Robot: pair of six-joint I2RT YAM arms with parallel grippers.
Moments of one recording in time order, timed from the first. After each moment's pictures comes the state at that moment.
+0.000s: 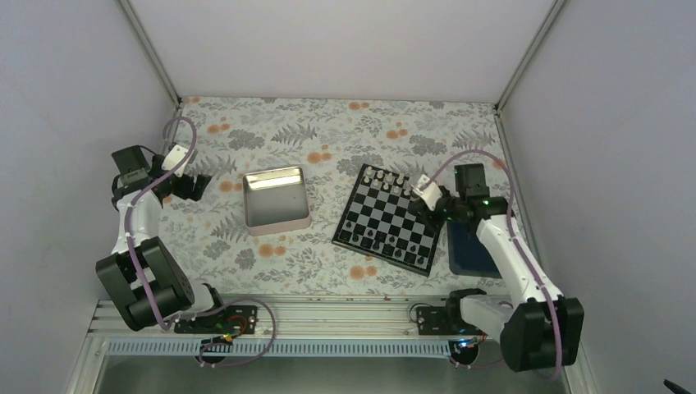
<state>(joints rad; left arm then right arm) 0.50 1.33 0.90 -0.43 0.57 0.75 0.15 1.10 0.83 -0.72 -0.55 -0.72</state>
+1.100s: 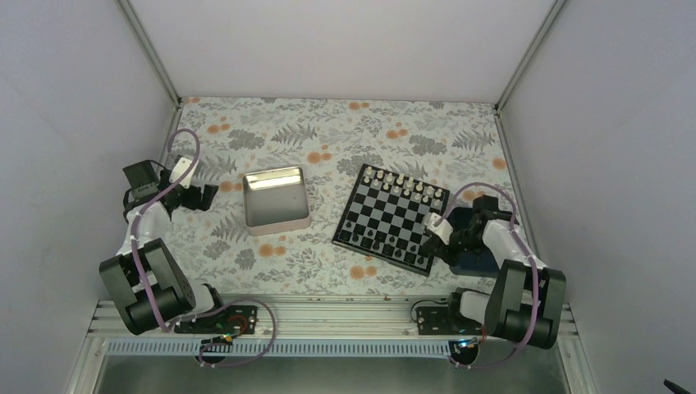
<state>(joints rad) 0.49 1.30 0.73 -0.28 0.58 0.63 -0.22 1.21 0.55 -0.86 -0.67 -1.29</state>
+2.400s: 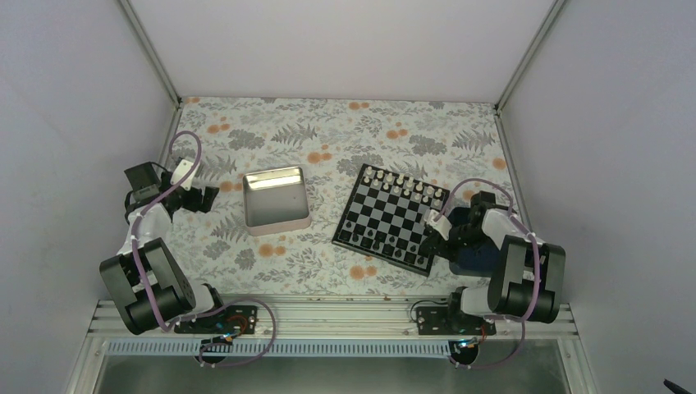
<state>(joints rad) 0.49 1.30 0.71 -0.26 0.58 0.64 -0.22 1.37 0.61 -0.86 -0.68 -1.32</state>
